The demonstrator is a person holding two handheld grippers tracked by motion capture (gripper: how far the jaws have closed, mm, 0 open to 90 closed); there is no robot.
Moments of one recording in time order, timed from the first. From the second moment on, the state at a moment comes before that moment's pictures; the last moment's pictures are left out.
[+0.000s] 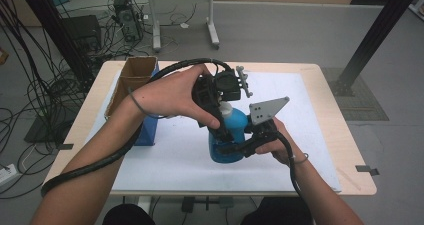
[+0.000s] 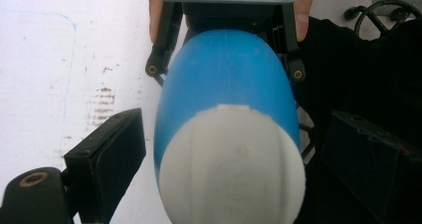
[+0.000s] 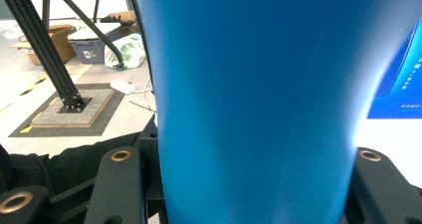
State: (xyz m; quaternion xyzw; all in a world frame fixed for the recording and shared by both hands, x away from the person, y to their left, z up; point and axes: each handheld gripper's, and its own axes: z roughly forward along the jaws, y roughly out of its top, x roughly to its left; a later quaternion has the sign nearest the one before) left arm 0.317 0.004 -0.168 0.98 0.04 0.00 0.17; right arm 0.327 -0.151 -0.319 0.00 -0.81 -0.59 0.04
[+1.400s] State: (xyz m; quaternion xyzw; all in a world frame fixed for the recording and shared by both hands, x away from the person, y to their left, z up) left arm 0.318 -0.006 -0.170 0.99 0.02 0.02 0.11; right arm 0.327 -0.148 -0.319 0.01 -0.81 -0.58 0.04
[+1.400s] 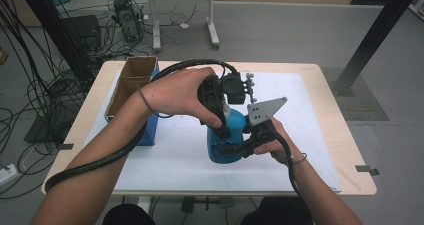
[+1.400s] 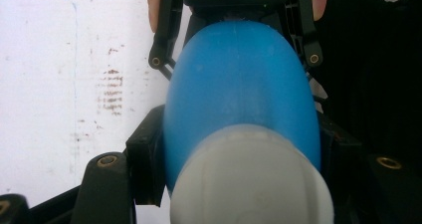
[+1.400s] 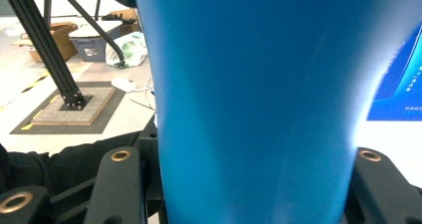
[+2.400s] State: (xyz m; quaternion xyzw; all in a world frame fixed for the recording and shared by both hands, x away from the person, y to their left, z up) left arm 0.315 -0.010 -0.168 0.99 0.02 0.02 0.10; right arm 0.326 -0.149 -0.319 0.01 -0.81 -0.59 0.03
